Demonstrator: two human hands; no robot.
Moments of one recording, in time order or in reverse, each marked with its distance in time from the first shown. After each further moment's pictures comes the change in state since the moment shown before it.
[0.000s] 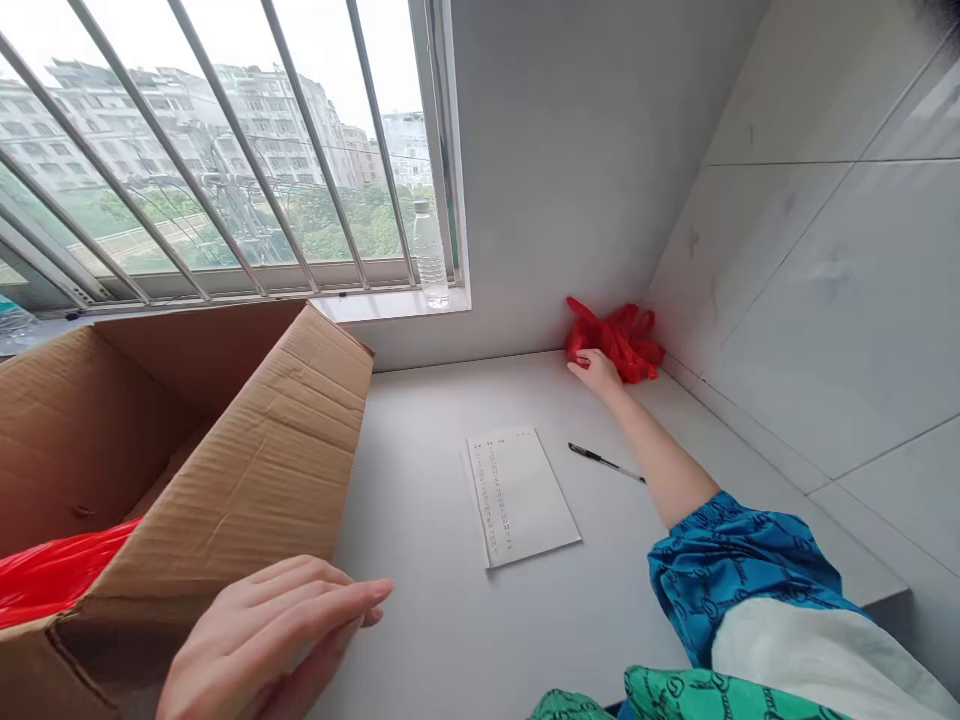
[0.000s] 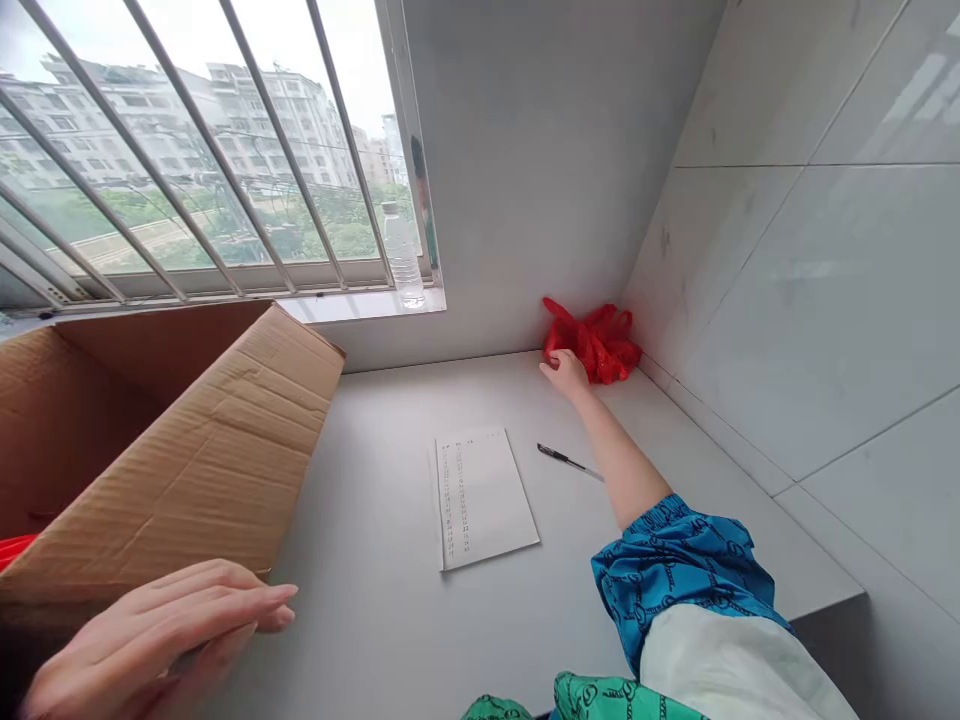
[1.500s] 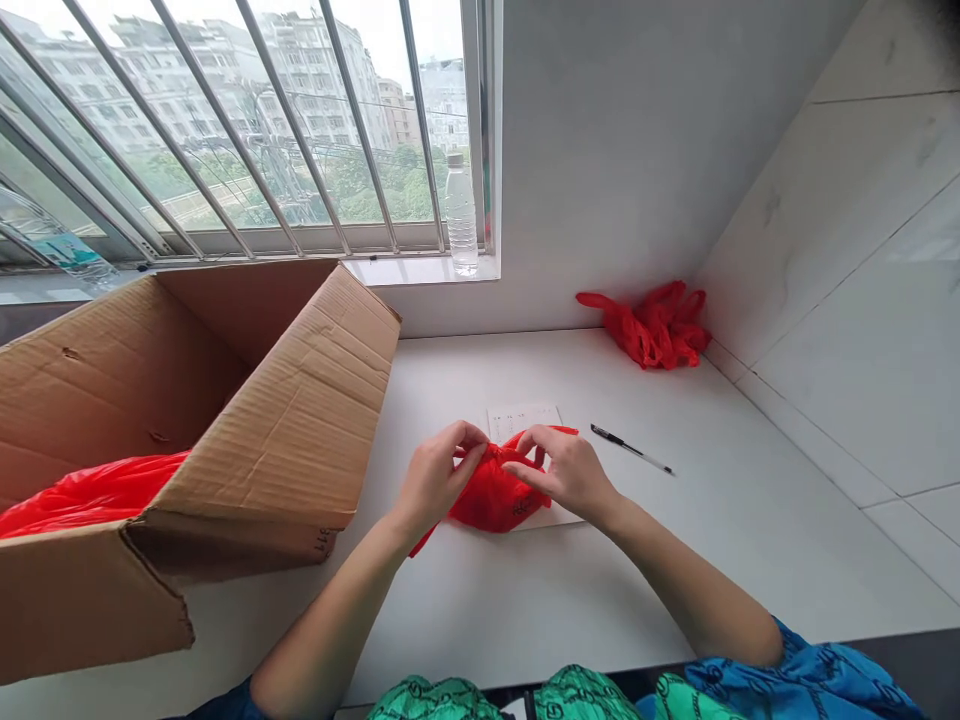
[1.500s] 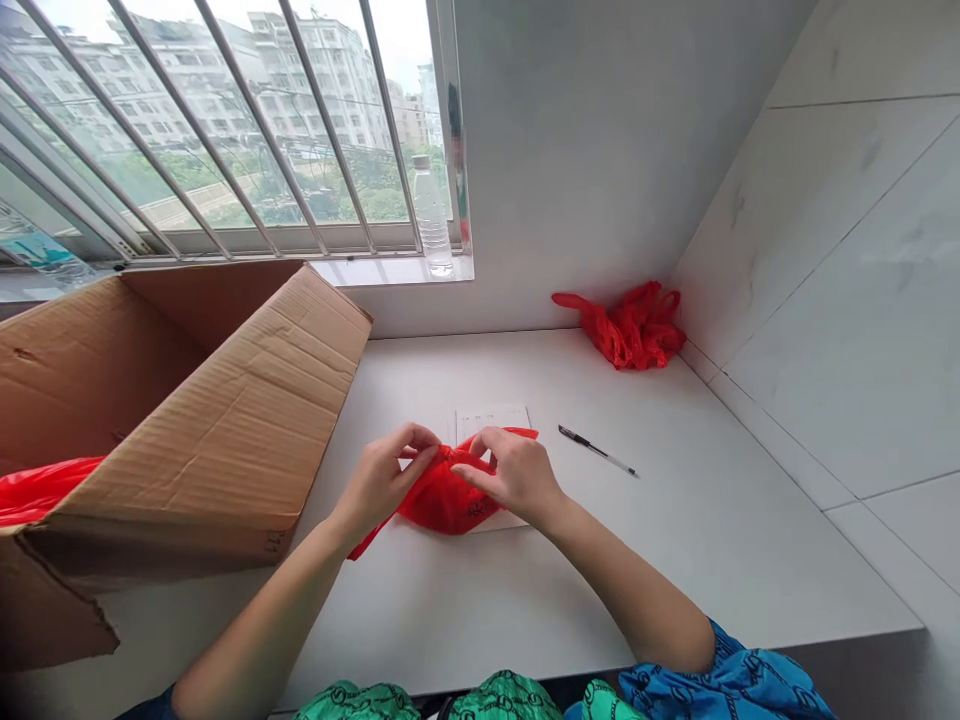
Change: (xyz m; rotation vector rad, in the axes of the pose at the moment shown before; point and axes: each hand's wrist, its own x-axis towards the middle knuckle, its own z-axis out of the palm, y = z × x) left_hand 0.049 -0.049 0.119 -0.115 -0.128 -0.504; right_hand -0.178 -0.128 0.024 -0.009 -0.473 -0.238
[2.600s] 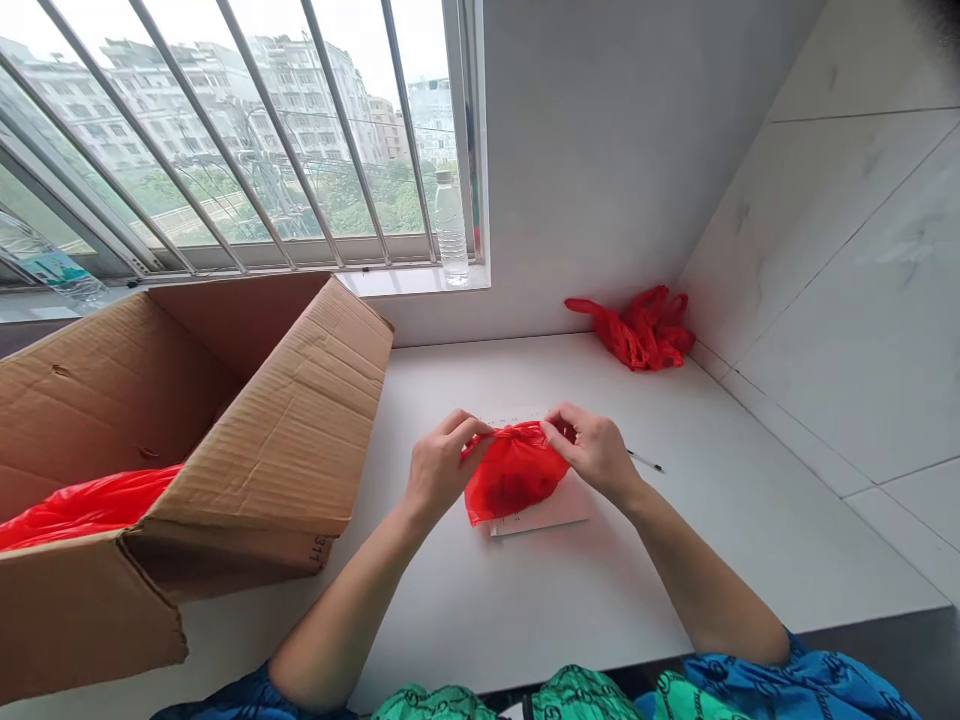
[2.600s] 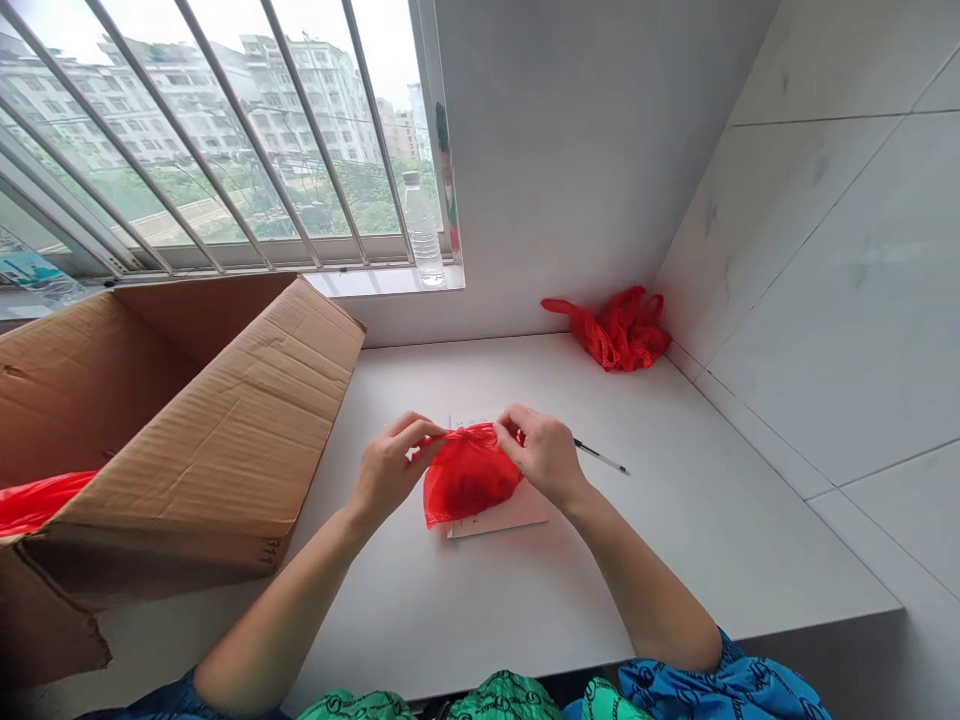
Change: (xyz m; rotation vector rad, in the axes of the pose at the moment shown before) left_hand 0.018 -0.004 0.016 0.278 0.182 0.216; right_hand 0.004 0.008 -0.032 -0.100 0.151 0.115
